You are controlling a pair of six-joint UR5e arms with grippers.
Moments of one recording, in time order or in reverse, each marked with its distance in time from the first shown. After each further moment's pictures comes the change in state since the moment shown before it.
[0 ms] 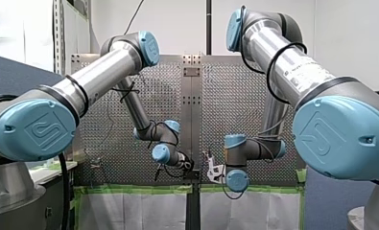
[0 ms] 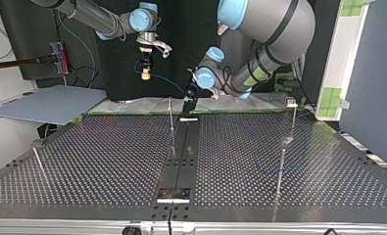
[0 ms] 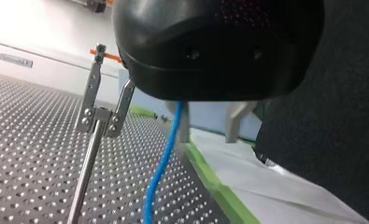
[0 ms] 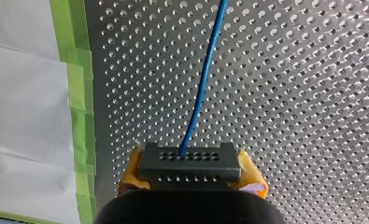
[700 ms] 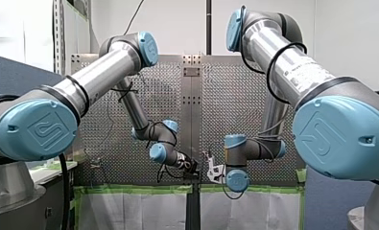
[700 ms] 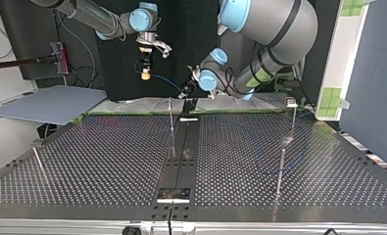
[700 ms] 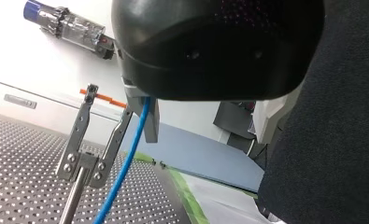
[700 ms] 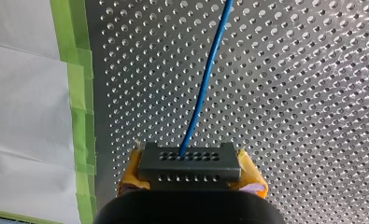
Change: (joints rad) left arm 0.021 0.001 0.000 -0.046 0.192 -0.001; right arm 0.000 0.000 0.000 0.000 0.000 0.001
